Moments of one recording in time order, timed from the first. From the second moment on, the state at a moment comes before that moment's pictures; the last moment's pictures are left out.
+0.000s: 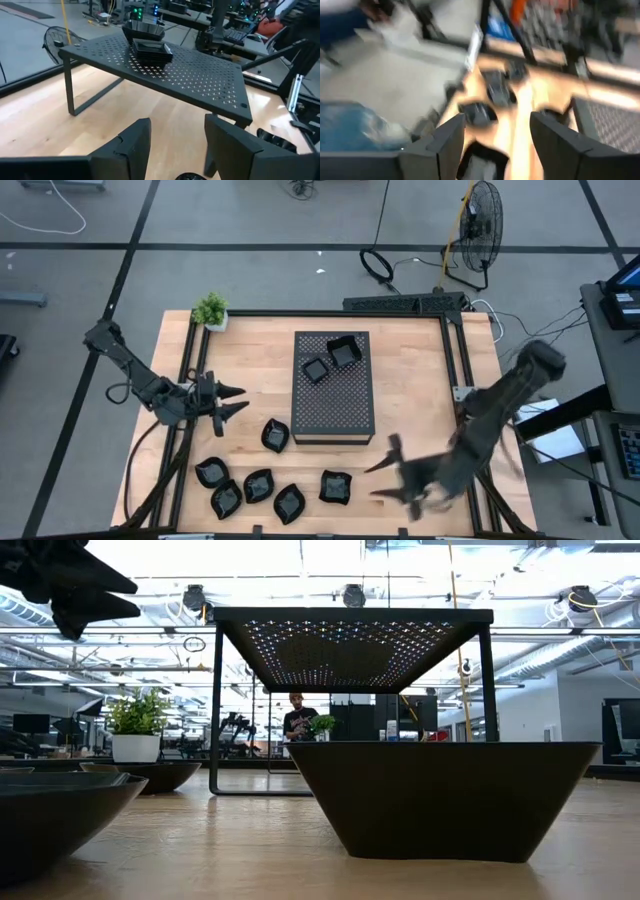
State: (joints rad) left arm -0.71 0.51 0.33 -0.16 -0.94 -0.55; right arm 0.80 1.41 1.06 -0.10 0.56 0.17
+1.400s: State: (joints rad) left arm -0.71 0.51 0.33 -0.16 -0.94 -0.53; right arm 0.63 1.99 1.26 -0.37 0.44 0.78
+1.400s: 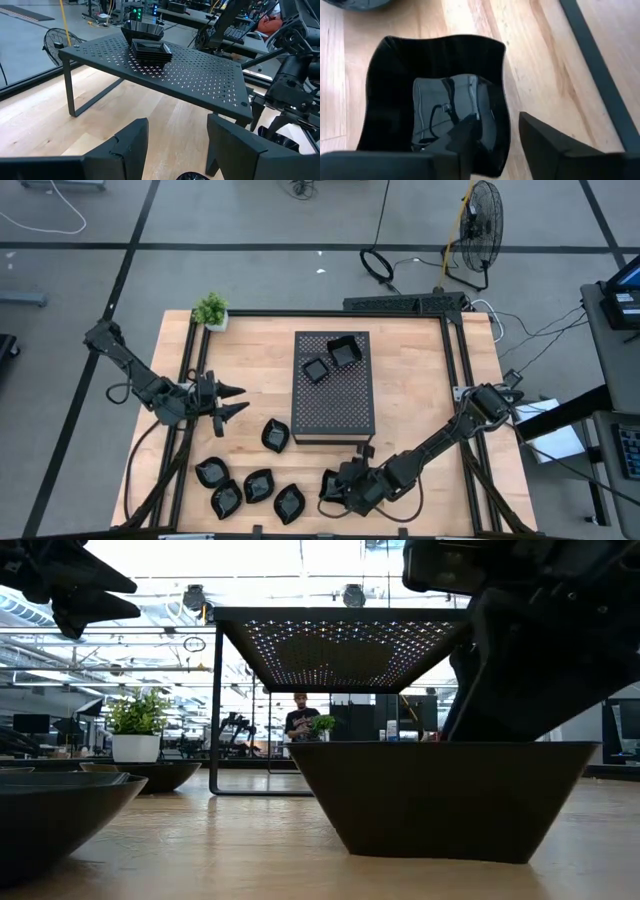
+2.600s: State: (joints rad) left arm -0.71 0.51 0.33 -0.16 -0.94 -0.53; right arm 0.45 1.41 1.26 -0.36 0.71 0.71
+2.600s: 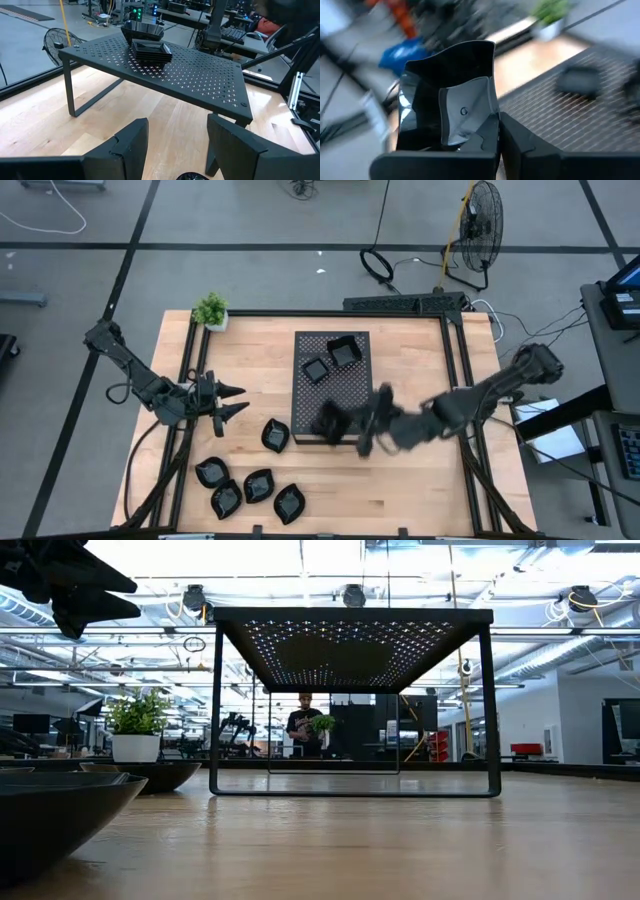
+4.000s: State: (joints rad) left arm -0.71 0.51 0.33 -0.16 -0.94 -0.53; right arm -0.07 1.38 1.03 -0.28 0.57 0.79
